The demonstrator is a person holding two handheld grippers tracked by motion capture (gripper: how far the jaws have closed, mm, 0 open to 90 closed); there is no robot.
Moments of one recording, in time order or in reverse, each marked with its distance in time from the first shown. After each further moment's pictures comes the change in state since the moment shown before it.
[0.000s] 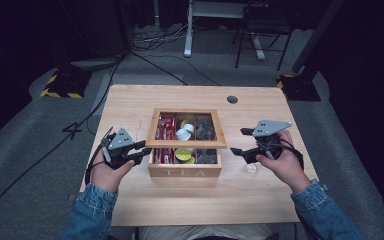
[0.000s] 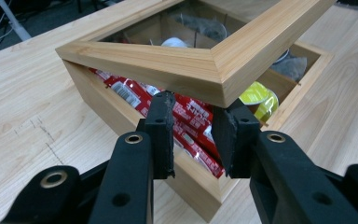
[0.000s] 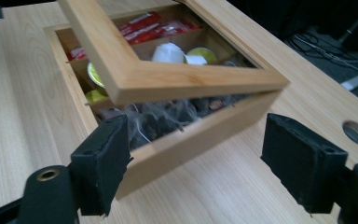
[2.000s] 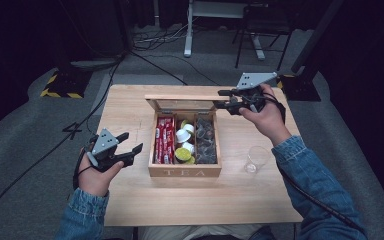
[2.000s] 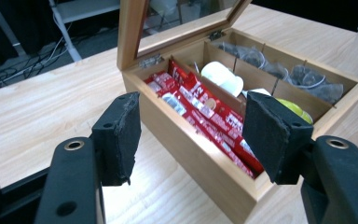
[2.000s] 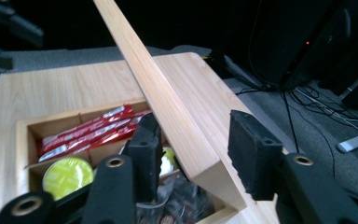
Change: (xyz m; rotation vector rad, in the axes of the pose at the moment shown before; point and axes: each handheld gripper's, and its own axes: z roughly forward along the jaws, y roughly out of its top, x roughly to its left) left arm 0.005 -0.015 -0.028 -0.114 0.153 -0.052; right arm -0.062 0.104 0.029 -0.134 0.052 -0.085
